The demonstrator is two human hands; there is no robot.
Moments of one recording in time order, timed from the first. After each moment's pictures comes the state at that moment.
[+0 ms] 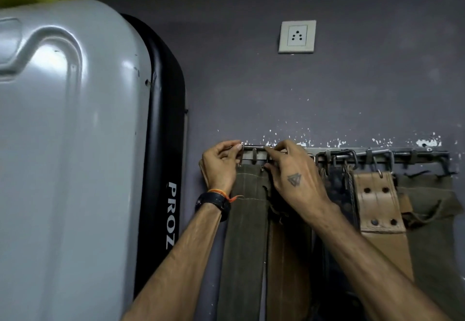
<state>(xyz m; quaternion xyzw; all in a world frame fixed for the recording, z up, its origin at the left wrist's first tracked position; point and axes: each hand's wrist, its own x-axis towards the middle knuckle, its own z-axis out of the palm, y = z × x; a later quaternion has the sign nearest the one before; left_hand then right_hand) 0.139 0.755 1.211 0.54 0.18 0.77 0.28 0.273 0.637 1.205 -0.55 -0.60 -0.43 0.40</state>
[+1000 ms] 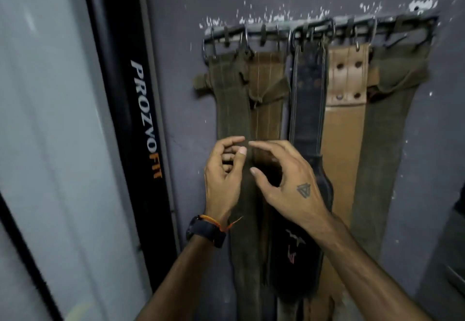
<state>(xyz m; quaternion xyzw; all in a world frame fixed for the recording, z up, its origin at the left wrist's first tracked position) 0.152 0.602 0.962 0.64 0.22 0.66 0.32 0.286 0.515 0.987 -0.50 -0.70 -0.13 0.50</state>
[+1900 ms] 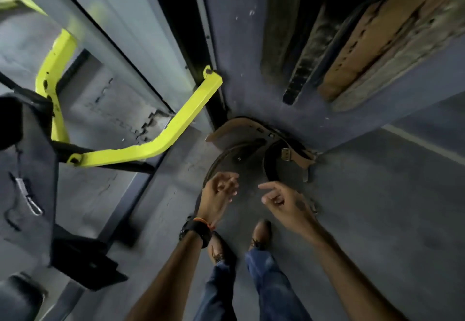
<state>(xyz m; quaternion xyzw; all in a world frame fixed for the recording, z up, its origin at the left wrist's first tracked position) 0.087 0.230 0.383 0.34 0.65 0.26 0.62 0.313 0.210 0.402 -0.65 -0.56 0.49 0.12</state>
